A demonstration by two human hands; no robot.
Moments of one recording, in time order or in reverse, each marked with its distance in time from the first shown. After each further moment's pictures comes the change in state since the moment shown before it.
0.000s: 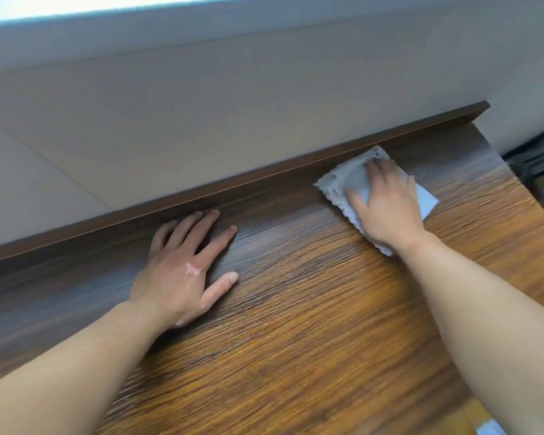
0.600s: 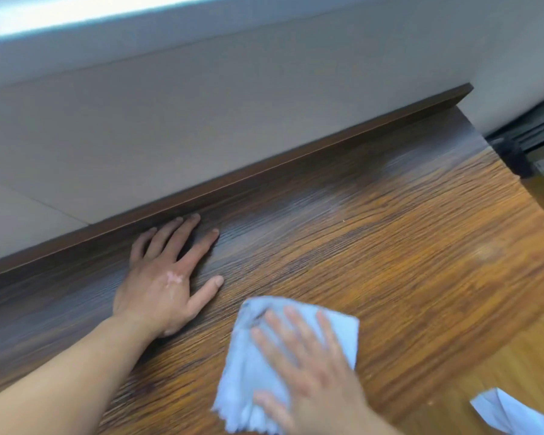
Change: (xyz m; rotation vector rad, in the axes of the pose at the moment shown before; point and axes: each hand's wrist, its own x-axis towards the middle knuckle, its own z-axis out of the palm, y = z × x) left_hand 0.001 0.005 -0.001 0.016 -0.013 -0.031; right_hand -0.250 -0.089 0.021 0.063 -0.036 -0.541
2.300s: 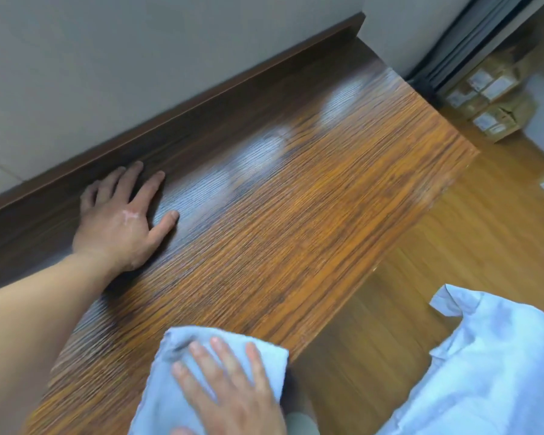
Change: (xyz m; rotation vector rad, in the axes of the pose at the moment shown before) left_hand 0.002 -0.003 0.007 0.012 0.077 0.016; right_hand -0.077 -0.173 0.032 0.057 0.032 0.353
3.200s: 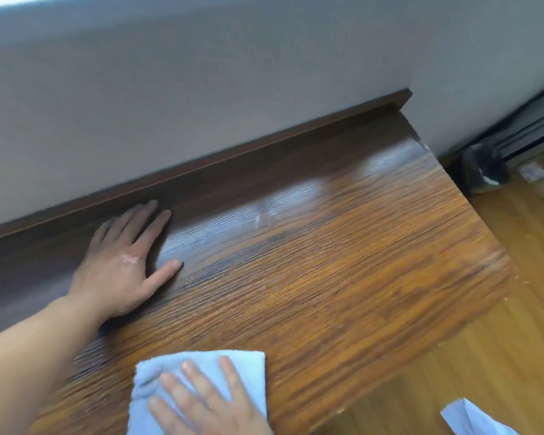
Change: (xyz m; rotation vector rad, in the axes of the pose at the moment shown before) left_hand 0.041 0.054 0.000 -0.043 -0.043 -0.108; right_hand 0.086 0.150 -0.019 -0.132 -0.004 -0.430
